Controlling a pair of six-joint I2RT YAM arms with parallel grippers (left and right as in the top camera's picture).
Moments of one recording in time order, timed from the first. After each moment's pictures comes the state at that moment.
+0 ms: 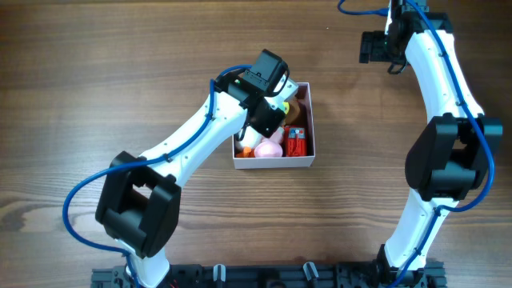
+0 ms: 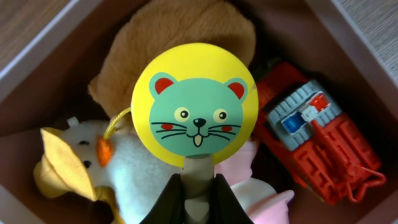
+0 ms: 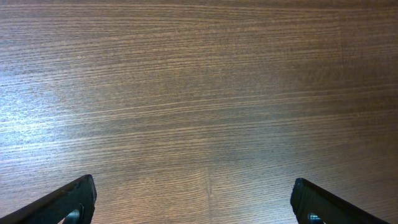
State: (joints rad) left arm -0.61 1.90 1.51 -0.84 0.08 0.11; right arm -0.02 2.14 1.90 -0.92 0.17 0.04
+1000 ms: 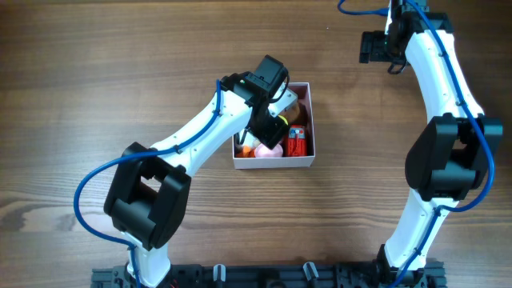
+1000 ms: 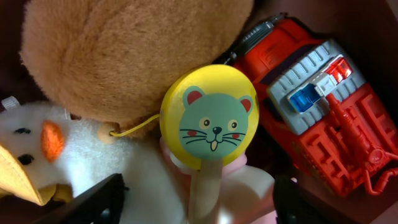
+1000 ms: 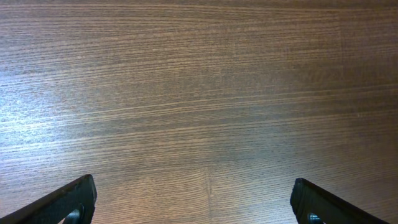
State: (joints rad) left arm -0.61 1.96 1.51 -0.90 0.12 0.13; right arm -0.02 2.14 1.90 -0.92 0.17 0.04
